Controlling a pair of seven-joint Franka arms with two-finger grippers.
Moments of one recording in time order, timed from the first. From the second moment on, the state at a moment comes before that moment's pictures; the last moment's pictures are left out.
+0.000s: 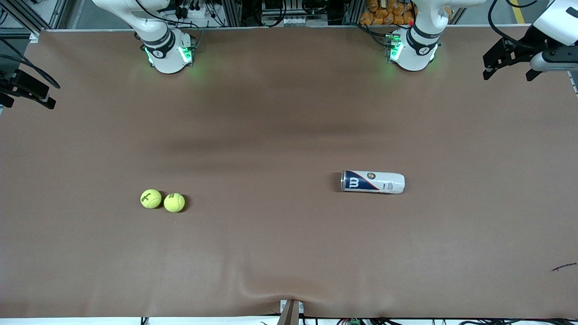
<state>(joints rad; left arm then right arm) -0.11 -0.29 0.00 -1.81 0.03 1.54 -0.05 -0.01 -0.01 -0.04 -1.43 0.03 1.41 0.03</state>
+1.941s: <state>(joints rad) -0.11 -0.19 -0.01 -1.66 0.03 1.44 -0.05 -0.01 -0.01 -0.04 -1.43 0.03 1.41 0.03</state>
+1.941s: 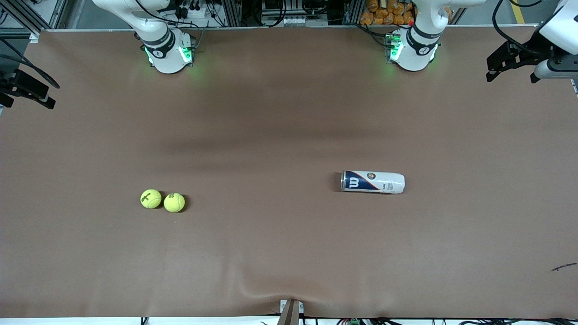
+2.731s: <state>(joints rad) -0.13 -0.15 -0.05 -1.66 0.03 1.44 -0.05 -0.01 -0.01 -0.04 -1.43 0.03 1.41 0.03</state>
